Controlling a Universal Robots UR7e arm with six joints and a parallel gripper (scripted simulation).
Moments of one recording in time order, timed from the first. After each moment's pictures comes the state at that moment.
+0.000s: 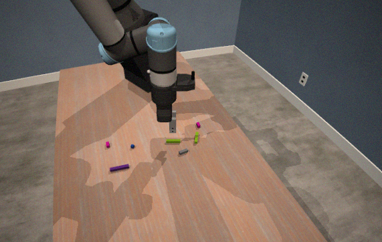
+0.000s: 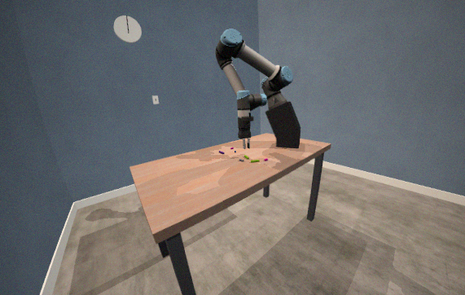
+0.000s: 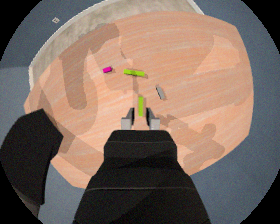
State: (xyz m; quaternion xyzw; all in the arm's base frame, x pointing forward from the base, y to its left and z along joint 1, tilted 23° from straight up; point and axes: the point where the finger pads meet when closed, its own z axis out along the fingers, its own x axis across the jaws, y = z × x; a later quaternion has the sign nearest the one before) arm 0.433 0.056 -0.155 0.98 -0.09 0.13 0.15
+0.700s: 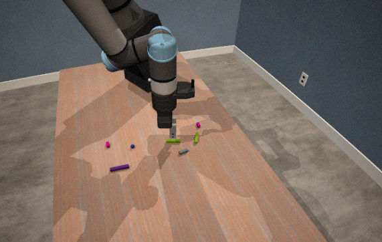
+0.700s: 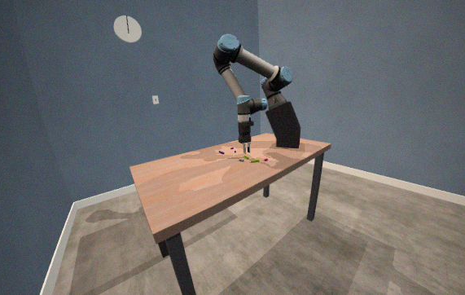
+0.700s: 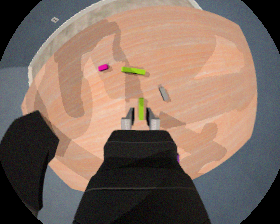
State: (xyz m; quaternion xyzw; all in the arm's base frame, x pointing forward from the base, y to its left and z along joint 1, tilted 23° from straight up) arm 0.438 0.048 -0.180 0.98 -0.09 0.13 0.15
